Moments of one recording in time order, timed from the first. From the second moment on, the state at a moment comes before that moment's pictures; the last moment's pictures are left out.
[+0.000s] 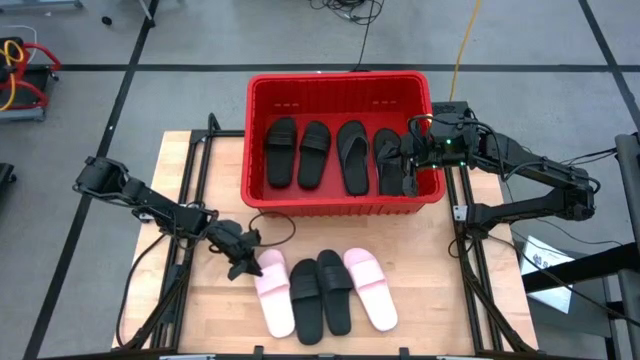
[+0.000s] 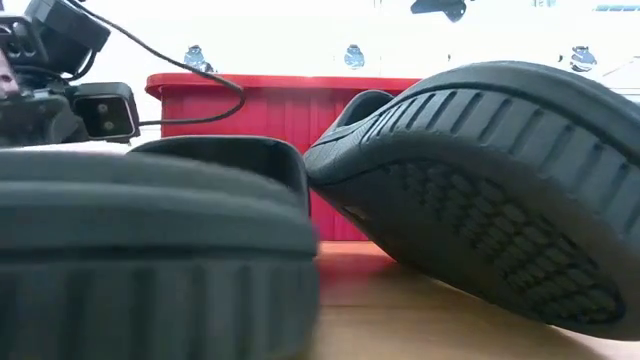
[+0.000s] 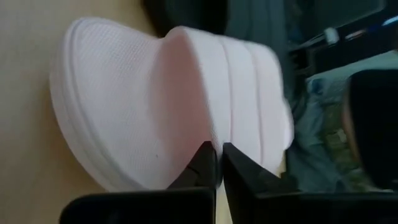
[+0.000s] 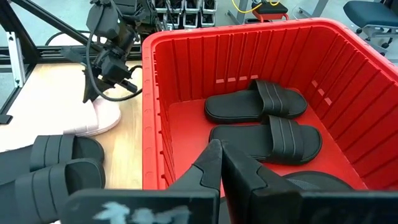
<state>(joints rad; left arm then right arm) -0.30 1.22 0.19 0.47 0.37 -0.86 -0.29 1.06 1.24 -0.67 -0.11 -0.12</state>
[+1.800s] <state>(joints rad) -0.25 0.85 1.13 -0.67 0.19 -0.69 -0.29 1.06 1.24 -0.67 -0.11 -0.15</state>
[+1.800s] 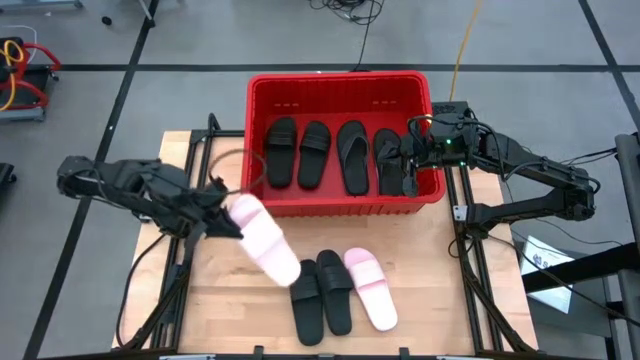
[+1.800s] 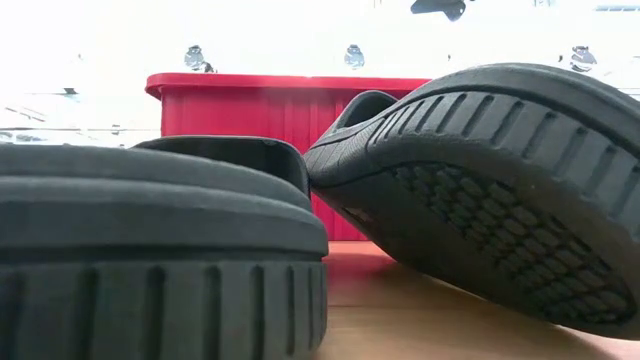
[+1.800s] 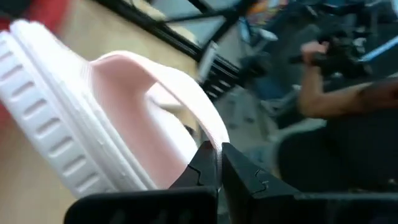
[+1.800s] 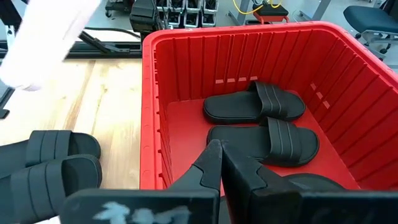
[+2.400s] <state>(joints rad) 0.02 1.08 1.49 -0.89 0.02 -0.12 -0.29 1.09 1.24 -0.67 -0.11 -0.18</state>
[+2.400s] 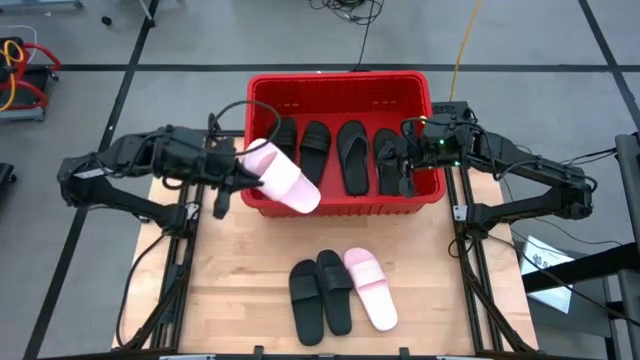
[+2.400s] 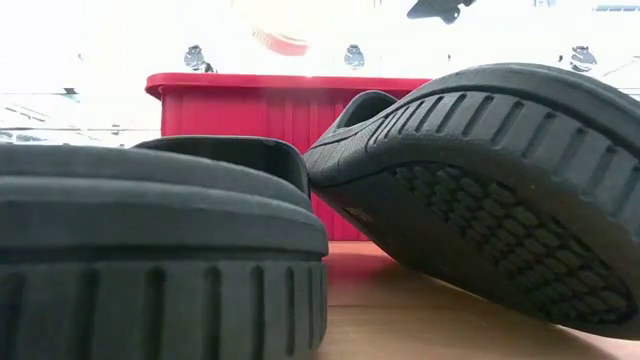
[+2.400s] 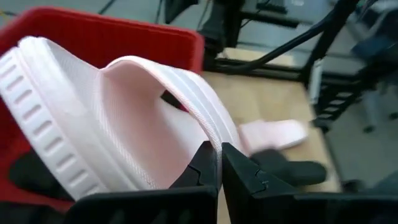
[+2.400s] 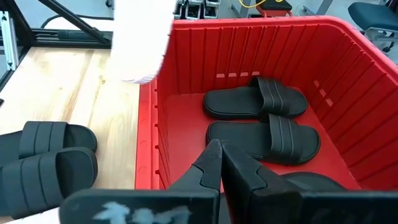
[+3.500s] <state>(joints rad) 0.58 1.50 1.60 -1.31 0.26 0.77 -0.29 1.09 1.24 -0.67 -0.11 -0.17</state>
